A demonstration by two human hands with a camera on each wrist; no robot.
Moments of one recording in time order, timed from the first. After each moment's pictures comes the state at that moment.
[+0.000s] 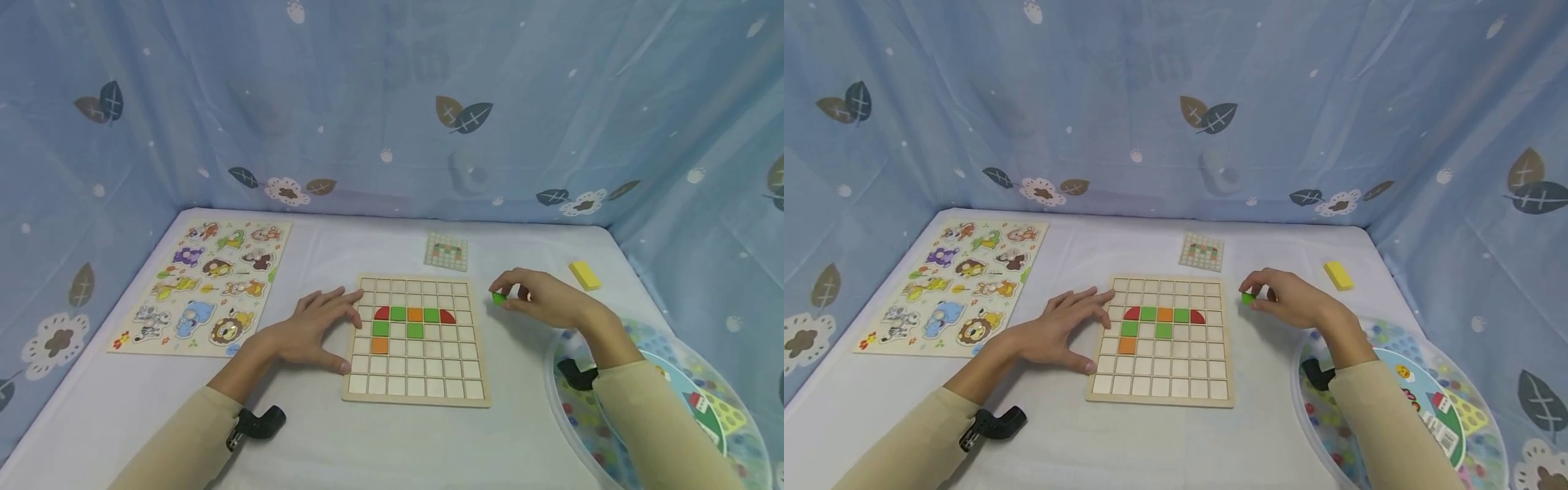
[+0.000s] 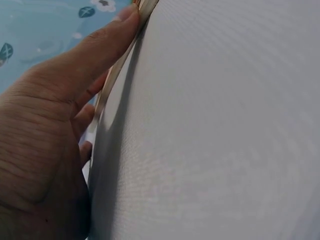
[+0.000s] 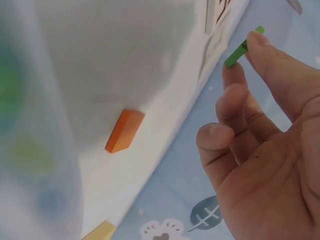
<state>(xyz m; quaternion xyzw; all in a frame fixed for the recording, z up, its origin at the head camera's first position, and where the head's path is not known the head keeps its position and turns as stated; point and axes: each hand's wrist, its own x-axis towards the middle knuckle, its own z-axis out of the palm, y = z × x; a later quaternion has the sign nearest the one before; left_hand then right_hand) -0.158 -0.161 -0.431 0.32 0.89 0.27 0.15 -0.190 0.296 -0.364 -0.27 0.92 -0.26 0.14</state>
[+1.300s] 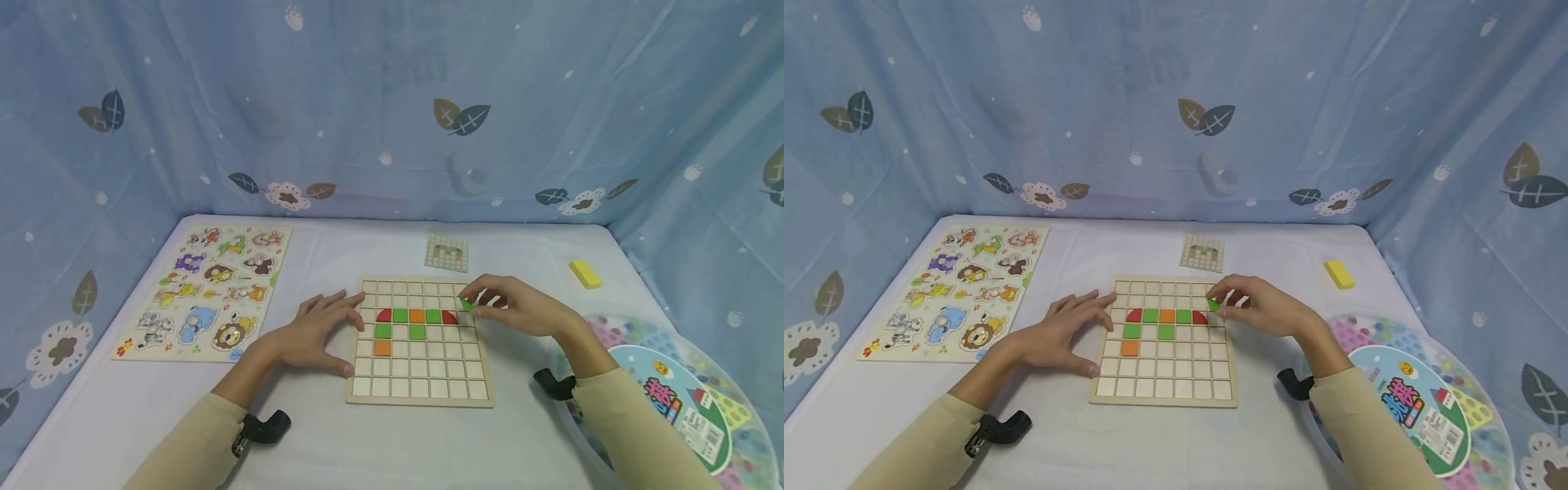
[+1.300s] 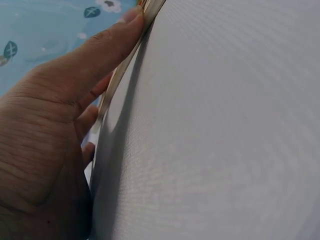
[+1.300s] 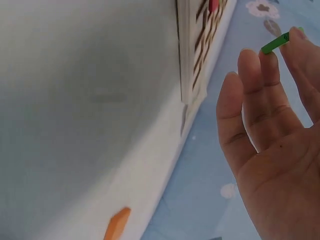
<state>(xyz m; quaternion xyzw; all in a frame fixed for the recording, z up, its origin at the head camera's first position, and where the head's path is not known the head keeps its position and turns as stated) -0.160 -0.162 -0.435 0.33 0.89 0.27 0.14 -0.183 0.256 -0.377 -0.31 0.85 -0.39 0.17</state>
